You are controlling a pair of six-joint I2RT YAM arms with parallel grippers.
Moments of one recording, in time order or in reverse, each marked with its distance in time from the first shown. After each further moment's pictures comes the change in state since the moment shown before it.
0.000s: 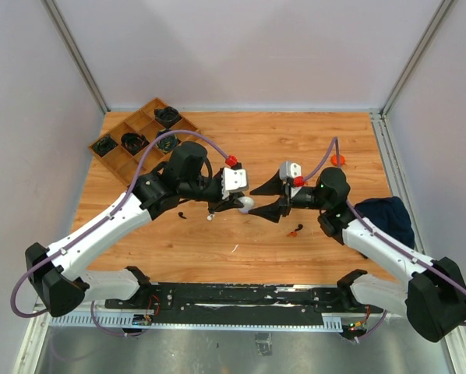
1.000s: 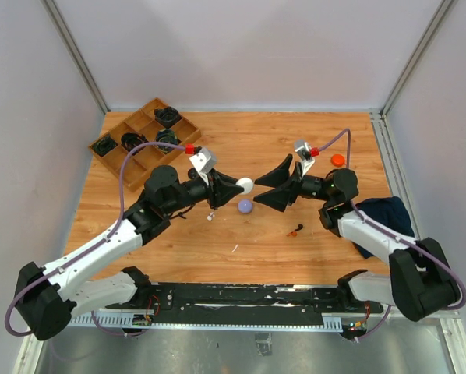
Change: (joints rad) left arm 0.053 -0.197 -0.453 0.811 -0.220 -0.732; right arm -0.124 0.189 -0.044 0.560 -0.023 0.745
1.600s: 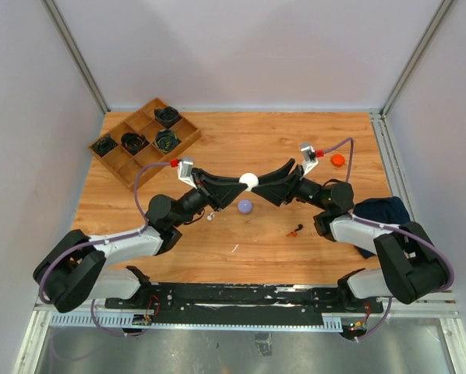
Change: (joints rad) left arm -0.004 0.274 -0.308 1.008 -0.100 -0.541; right arm 0.042 0.079 -0.091 0.286 0.240 0.214
